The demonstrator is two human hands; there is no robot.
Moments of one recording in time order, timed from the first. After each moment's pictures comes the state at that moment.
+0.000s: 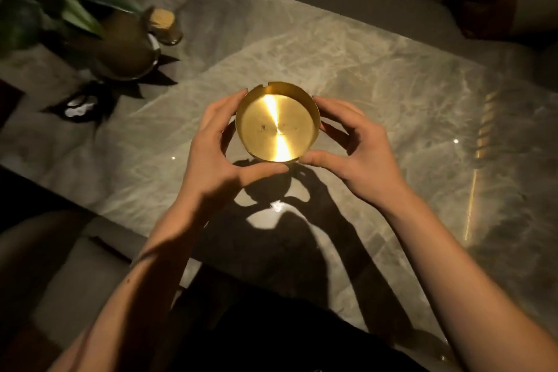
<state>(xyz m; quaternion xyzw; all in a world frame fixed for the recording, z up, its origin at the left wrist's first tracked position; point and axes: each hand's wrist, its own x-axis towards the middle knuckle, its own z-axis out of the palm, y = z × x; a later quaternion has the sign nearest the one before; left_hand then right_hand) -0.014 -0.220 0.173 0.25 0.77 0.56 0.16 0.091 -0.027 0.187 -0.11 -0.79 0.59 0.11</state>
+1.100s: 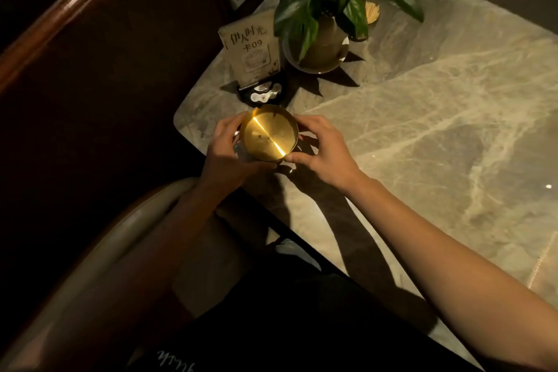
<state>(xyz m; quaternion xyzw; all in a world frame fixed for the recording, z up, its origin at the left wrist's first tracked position) -0.211 -0.520 0.059 0.11 0.86 0.48 0.13 -0.169 -0.309 0.056 -0.02 -0.86 0.51 -0.05</state>
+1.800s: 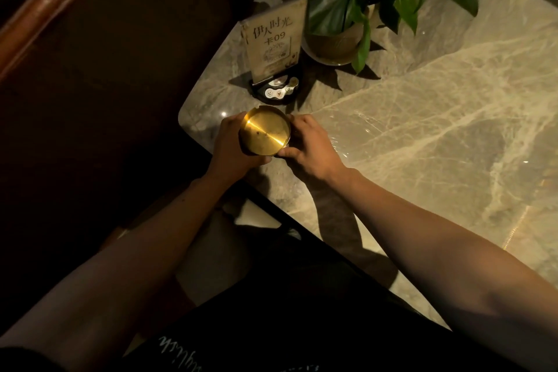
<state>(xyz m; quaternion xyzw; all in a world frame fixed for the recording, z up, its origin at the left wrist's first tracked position) -0.269 -0.553 -0.013 0.09 0.90 0.38 0.19 -0.219 -0.358 0.002 -0.05 -0.90 0.42 -0.12</state>
